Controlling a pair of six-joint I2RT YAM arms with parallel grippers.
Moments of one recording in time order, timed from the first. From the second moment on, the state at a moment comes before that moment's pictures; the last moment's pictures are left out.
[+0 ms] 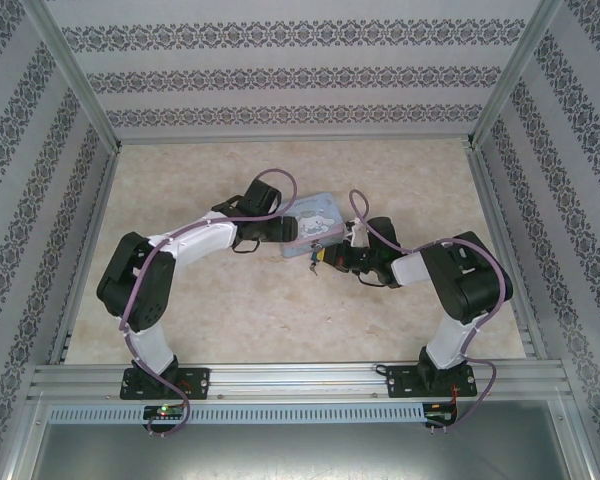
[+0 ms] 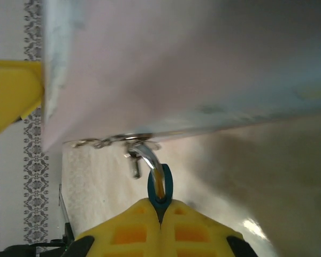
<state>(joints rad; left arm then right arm) -0.52 1.79 1.20 -0.40 0.04 -0.48 0.34 1.77 0.57 0.53 -0.76 0.83</state>
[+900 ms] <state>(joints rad) -0.53 1.79 1.18 -0.33 0.06 -0.50 0.37 1.80 0.53 0.69 -0.62 1.12</state>
